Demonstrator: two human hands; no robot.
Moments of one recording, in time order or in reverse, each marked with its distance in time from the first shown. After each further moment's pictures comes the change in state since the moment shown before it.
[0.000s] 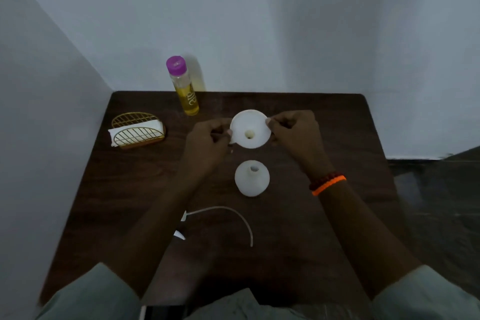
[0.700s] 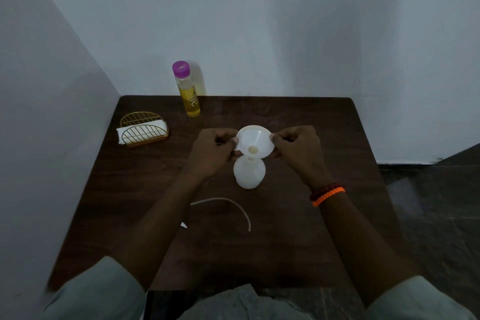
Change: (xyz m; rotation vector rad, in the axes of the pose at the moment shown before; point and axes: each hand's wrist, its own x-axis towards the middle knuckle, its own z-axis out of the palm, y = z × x) left_hand -0.049 0.020 0.000 -0.104 -0.103 -0.079; right_hand -0.064 0.004 -0.016 0.010 0.024 0.034
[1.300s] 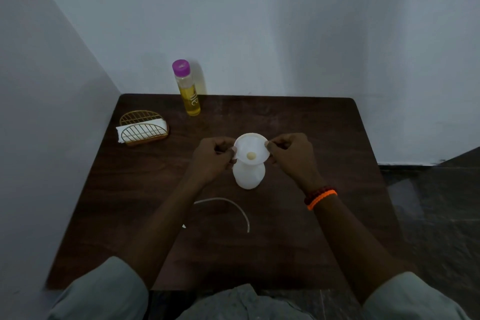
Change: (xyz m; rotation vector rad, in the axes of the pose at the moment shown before) left_hand 0.004 -0.028 0.008 0.058 0.002 -0.049; right_hand 0.006 0.022 0.013 -0.082 -0.045 0.022
